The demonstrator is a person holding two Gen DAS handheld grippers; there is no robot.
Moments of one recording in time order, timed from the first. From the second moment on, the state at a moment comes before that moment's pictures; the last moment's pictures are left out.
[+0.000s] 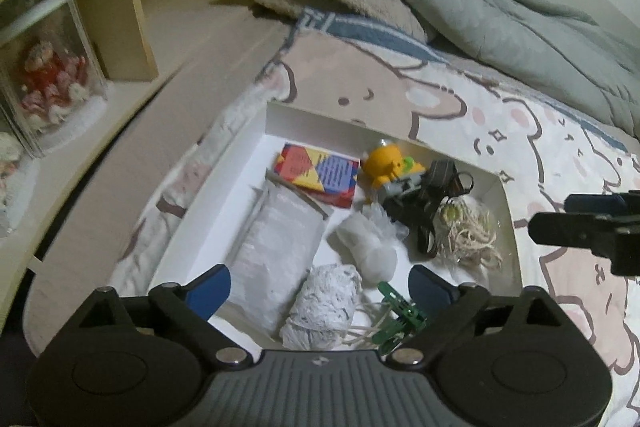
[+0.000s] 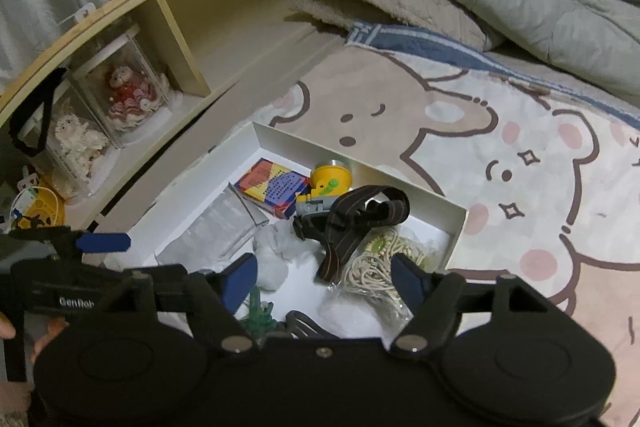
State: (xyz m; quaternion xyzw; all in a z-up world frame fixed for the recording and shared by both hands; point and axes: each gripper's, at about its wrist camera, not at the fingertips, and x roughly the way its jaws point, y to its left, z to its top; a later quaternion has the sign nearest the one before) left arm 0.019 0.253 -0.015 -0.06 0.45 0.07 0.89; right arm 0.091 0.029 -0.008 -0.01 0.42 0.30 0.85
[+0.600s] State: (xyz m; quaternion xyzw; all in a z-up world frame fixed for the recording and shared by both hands) left arm -0.032 0.204 0.035 -0.03 0.37 0.09 0.93; right arm 0.035 -0.030 0.031 -0.02 0.36 0.29 0.89
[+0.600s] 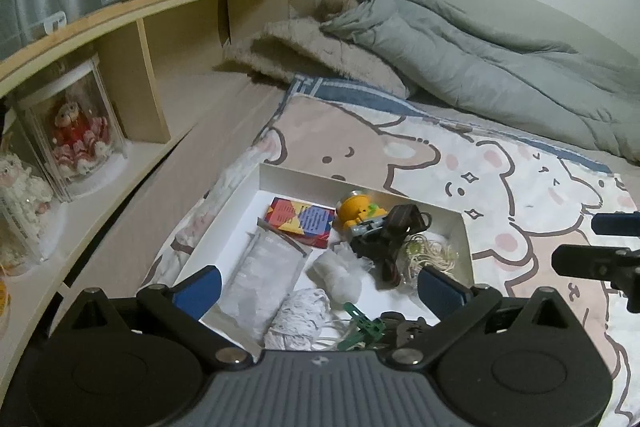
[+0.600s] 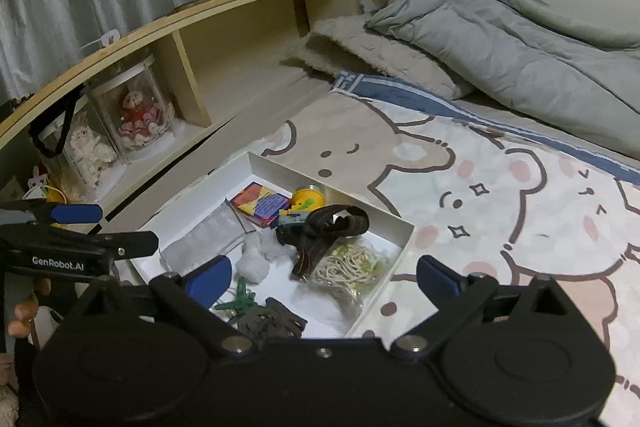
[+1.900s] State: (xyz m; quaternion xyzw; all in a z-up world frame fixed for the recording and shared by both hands) left arm -0.083 0.154 0.028 0.00 0.33 0.08 0.94; right arm -0.017 -0.088 0.006 -0.01 0.35 0.25 0.90
